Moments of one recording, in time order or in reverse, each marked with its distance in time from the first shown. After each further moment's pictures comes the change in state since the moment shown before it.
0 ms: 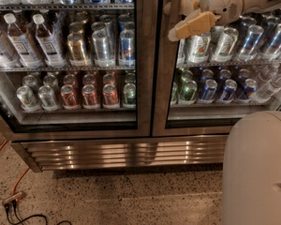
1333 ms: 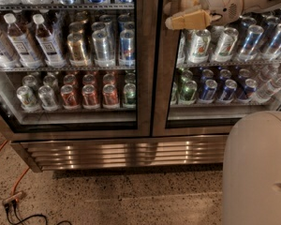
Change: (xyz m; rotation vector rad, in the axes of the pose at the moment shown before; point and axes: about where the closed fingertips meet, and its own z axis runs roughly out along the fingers) arm 0.002 -0.008 -0.004 0.000 0.000 0.000
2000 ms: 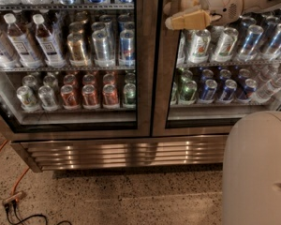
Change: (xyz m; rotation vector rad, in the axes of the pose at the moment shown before) arm -0.002 0.008 0.004 0.000 0.000 0.000
